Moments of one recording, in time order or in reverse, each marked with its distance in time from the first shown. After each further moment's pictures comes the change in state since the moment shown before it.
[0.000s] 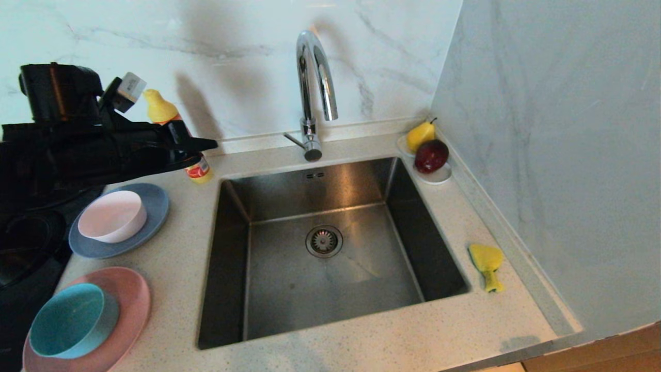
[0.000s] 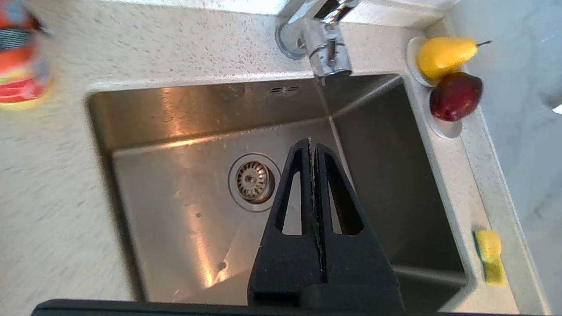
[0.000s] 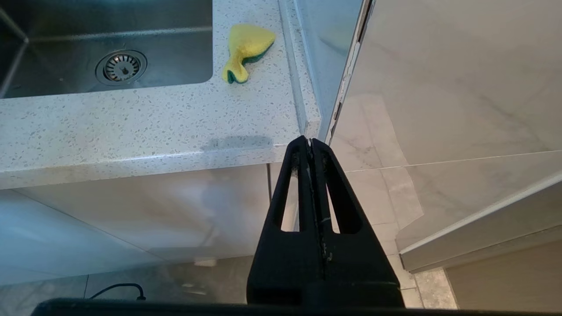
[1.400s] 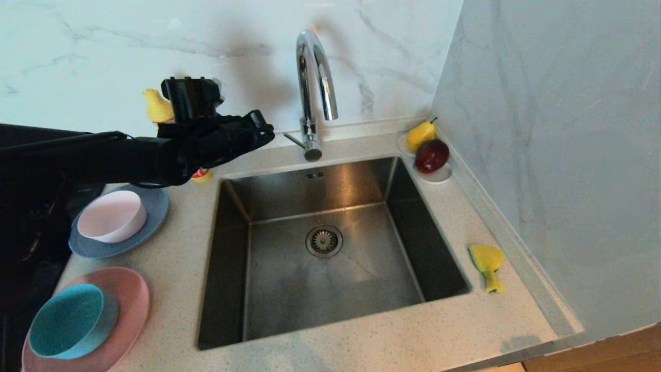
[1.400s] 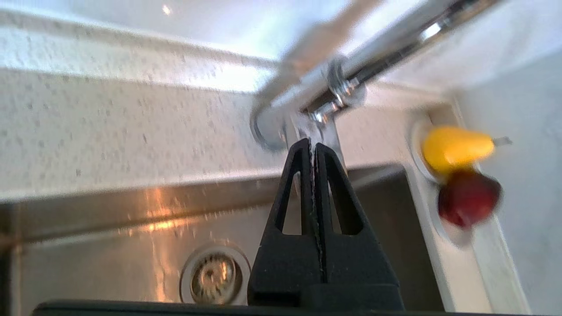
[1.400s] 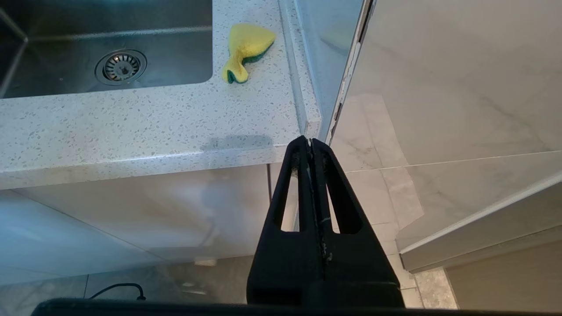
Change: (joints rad) left arm -0.177 0.434 -0.497 -0.077 0.258 -0.151; right arm 0.000 0.000 0.000 0.000 0.000 0.000
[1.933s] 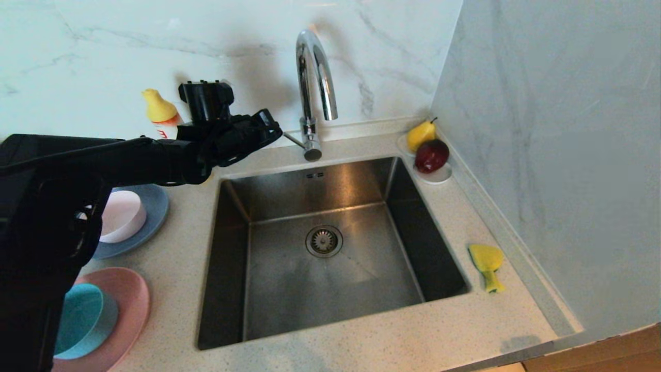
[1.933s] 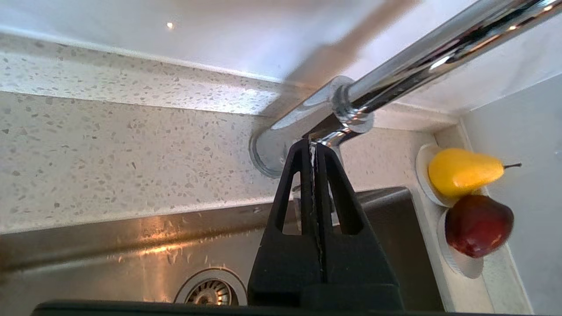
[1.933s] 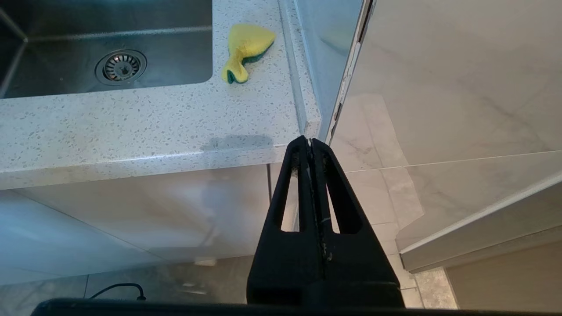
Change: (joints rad) left arm -0.014 0.099 -0.138 0.000 0.043 -0.014; right arm 0.000 0.000 0.000 0.000 0.000 0.000
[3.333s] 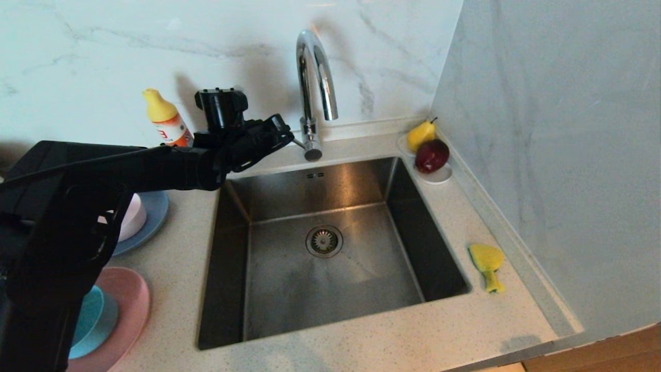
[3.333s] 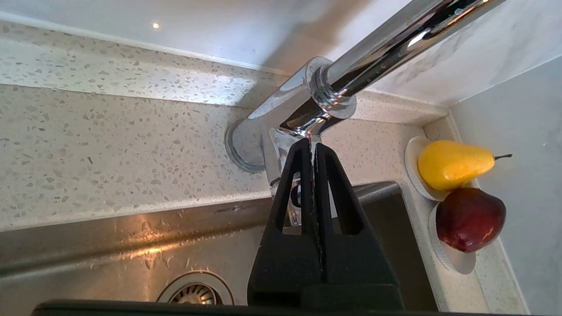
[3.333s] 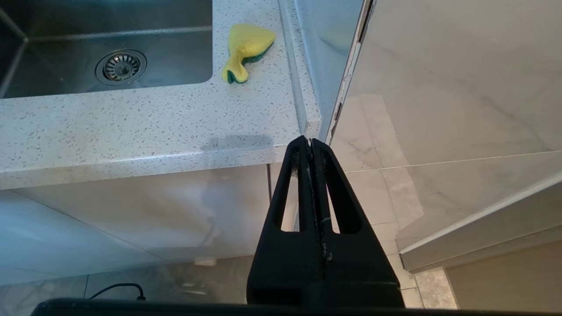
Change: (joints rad) left arm -0.039 0.041 -0.011 -0.042 0.005 -0.004; right arm 0.000 0.000 0.000 0.000 0.000 0.000
